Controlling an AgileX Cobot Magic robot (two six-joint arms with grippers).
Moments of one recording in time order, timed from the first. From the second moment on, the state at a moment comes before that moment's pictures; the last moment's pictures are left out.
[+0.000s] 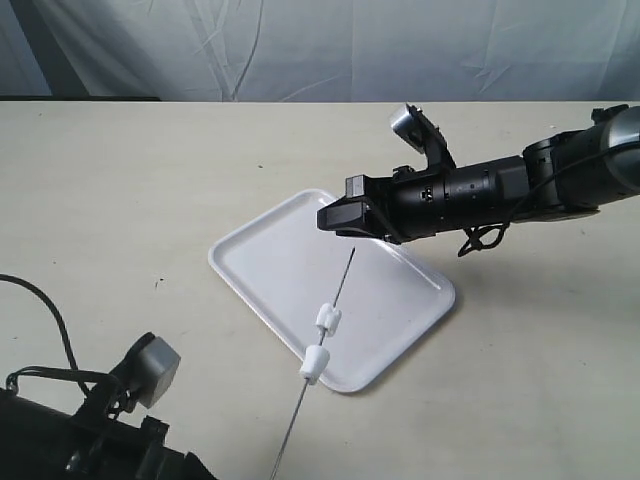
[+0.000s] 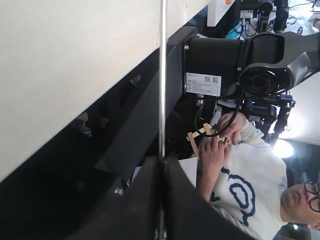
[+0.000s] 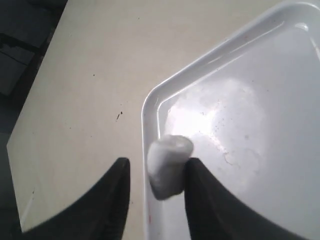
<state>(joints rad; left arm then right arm) -0.48 1.59 -0.19 -1.75 1.17 1.31 0.30 2.01 -0.97 1.74 0.86 -1.43</state>
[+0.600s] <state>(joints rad) -0.48 1.59 -0.21 -1.75 0.98 1.30 0.29 2.01 -0.97 1.67 0.86 -1.39</state>
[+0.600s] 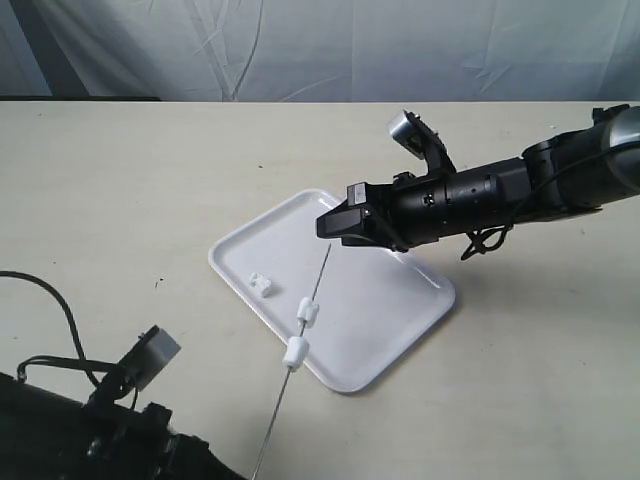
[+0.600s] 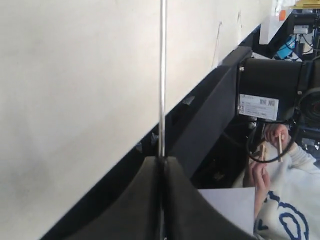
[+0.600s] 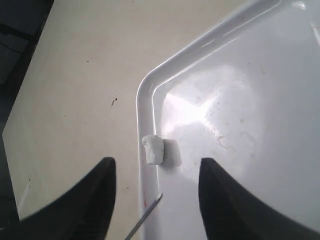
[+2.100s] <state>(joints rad) -0.48 1.59 -0.44 -1.75 0.88 1.11 0.30 1.99 -0.97 1.66 1.01 -1.30</state>
